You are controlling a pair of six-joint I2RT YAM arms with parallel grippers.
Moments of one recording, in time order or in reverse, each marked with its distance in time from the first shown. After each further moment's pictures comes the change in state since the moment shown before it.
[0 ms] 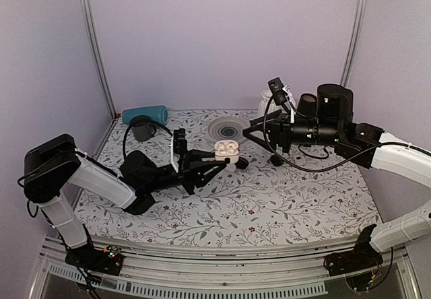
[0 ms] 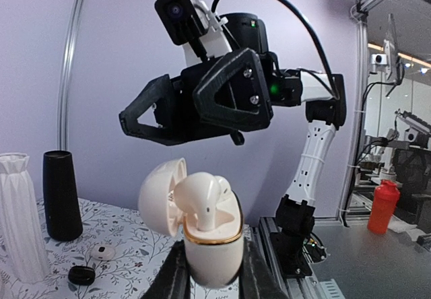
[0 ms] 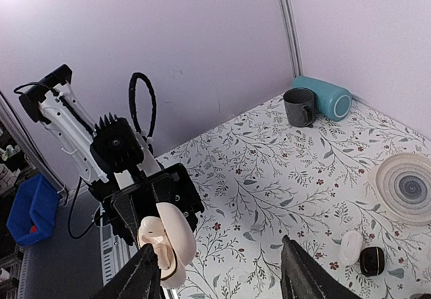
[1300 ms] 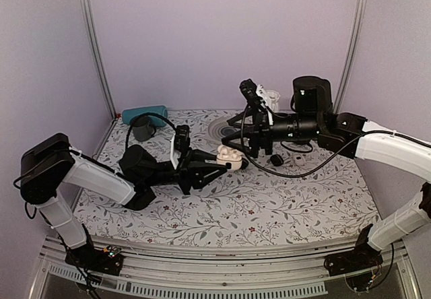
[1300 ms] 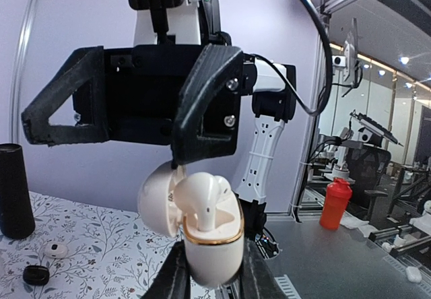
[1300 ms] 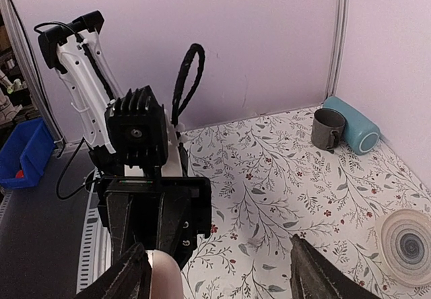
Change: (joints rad) left arm 0.011 -0.043 0.045 -0.048 0.200 -0.135; right arm 0.088 0.160 0.167 -0.042 -0.063 -0.275
